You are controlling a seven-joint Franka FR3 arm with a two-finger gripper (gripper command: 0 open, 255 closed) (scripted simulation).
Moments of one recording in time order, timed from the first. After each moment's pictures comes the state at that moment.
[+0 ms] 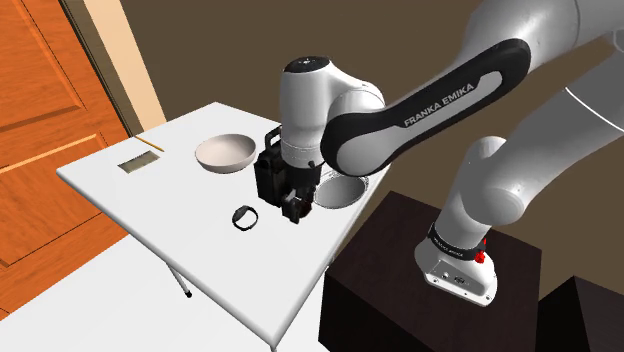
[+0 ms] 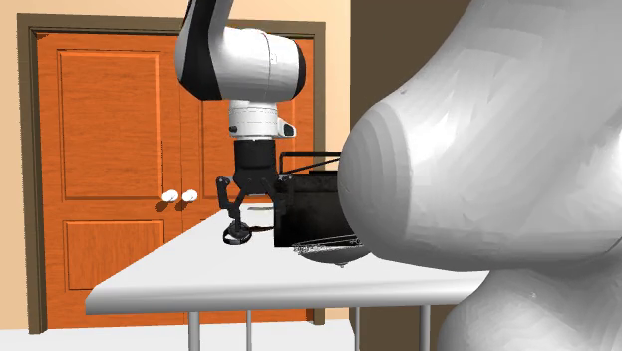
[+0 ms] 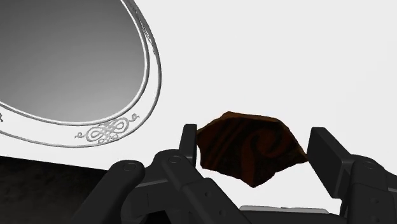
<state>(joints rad) 0.18 -0.41 0.52 -2.58 0.19 2.23 0.35</state>
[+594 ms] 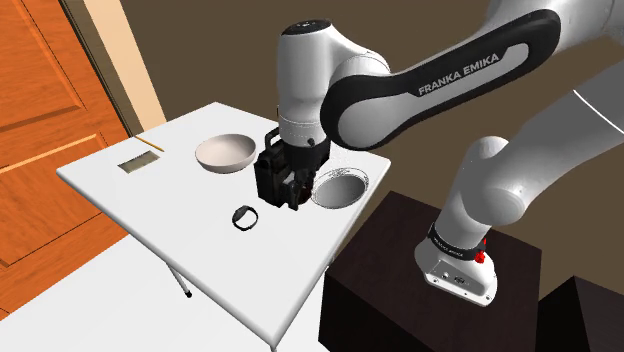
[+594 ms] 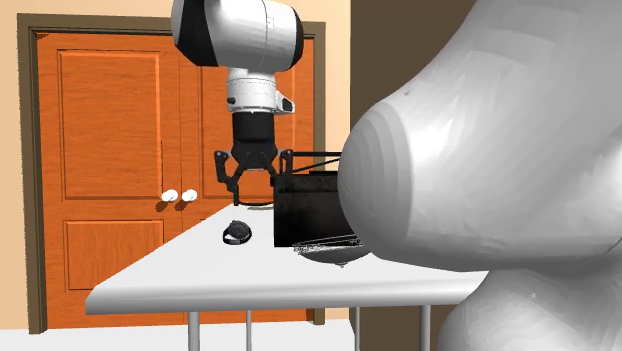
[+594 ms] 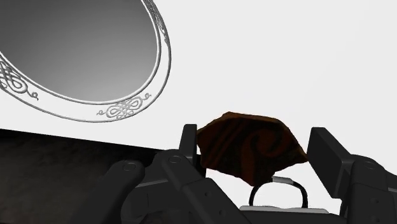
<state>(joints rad) 0.18 -0.47 0.49 -2.49 0.19 2.09 0.34</state>
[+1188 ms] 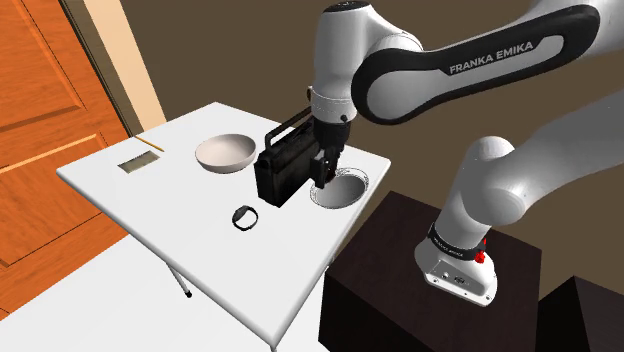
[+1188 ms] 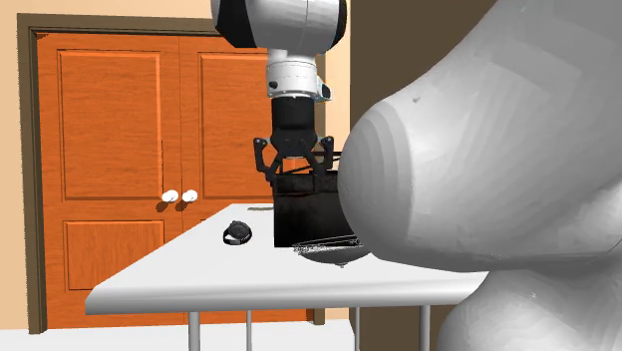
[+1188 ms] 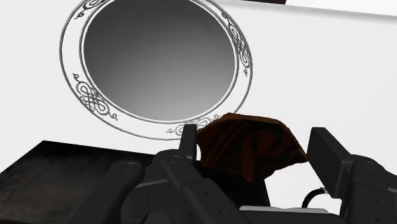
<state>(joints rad) 0.18 -0.67 0.35 -2.61 0.19 2.00 0.19</state>
